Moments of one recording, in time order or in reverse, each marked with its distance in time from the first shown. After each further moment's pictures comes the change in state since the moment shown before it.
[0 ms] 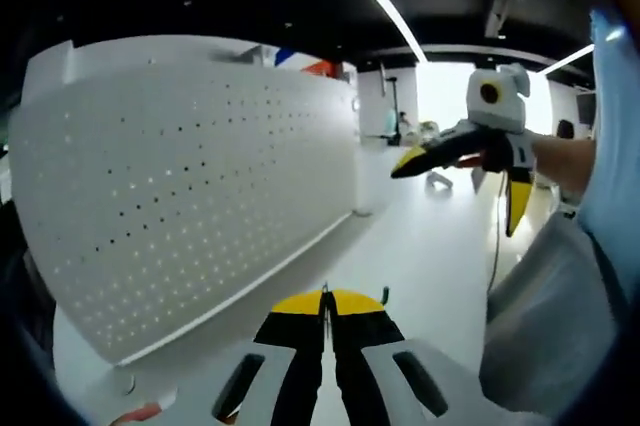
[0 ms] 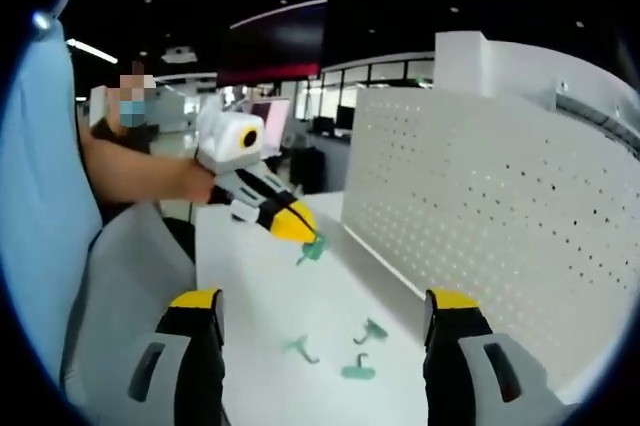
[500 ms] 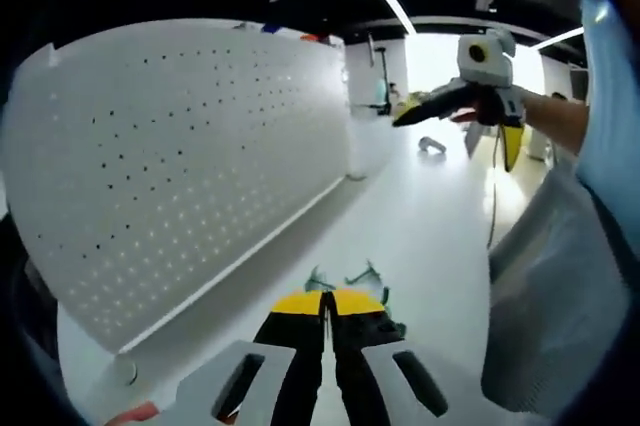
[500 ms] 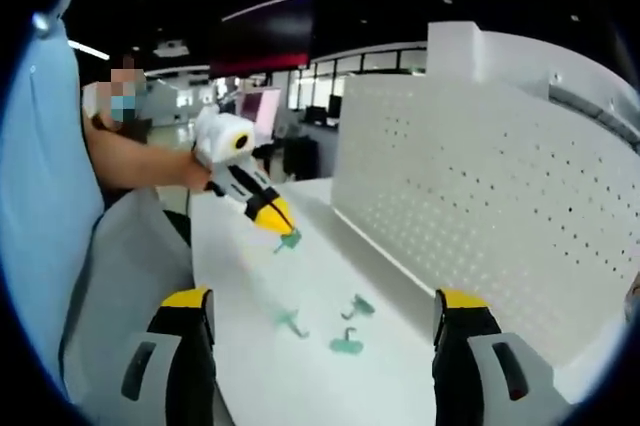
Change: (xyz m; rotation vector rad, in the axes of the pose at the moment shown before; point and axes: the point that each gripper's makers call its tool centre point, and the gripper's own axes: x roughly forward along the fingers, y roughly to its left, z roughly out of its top) left arm -0.003 0.003 -0.039 0.045 0.114 -0.025; right arm -0.025 -0.013 -0.021 0.011 0.047 -0.020
